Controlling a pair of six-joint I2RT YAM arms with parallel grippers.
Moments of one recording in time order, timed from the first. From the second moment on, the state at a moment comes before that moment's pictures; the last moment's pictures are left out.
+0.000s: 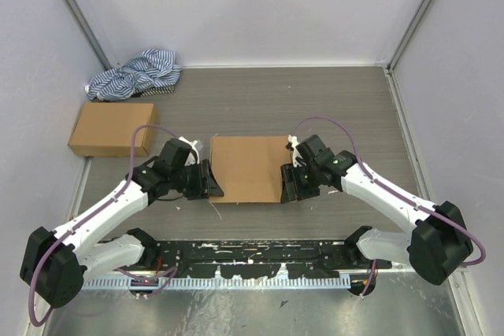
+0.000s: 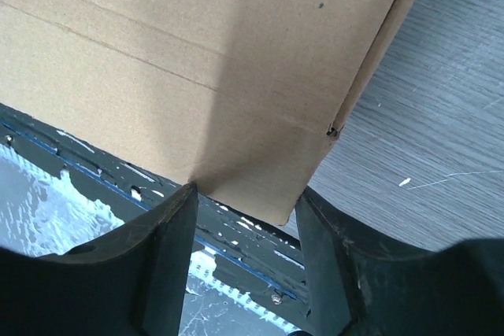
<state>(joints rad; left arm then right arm) -0.59 1.04 0.65 -0.52 0.33 -0.74 0.62 1.18 0.77 -0.70 -0.29 0.42</state>
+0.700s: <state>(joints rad) -0.58 0.98 0.65 -0.60 0.39 -0.74 0.62 1.17 0.86 -0.76 -0.33 0.40</state>
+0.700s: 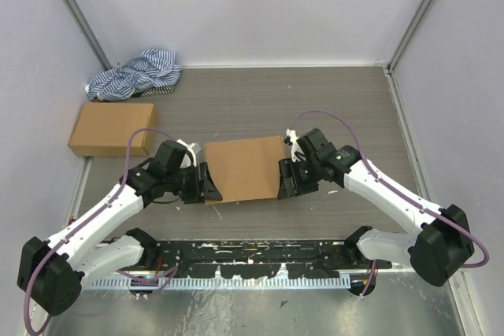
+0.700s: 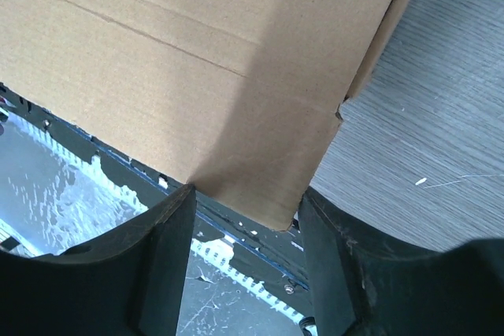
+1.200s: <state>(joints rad) -0.58 0.97 0.68 -0.65 0.40 -0.70 0.62 1.17 0.87 -0.77 -0.34 0.40</state>
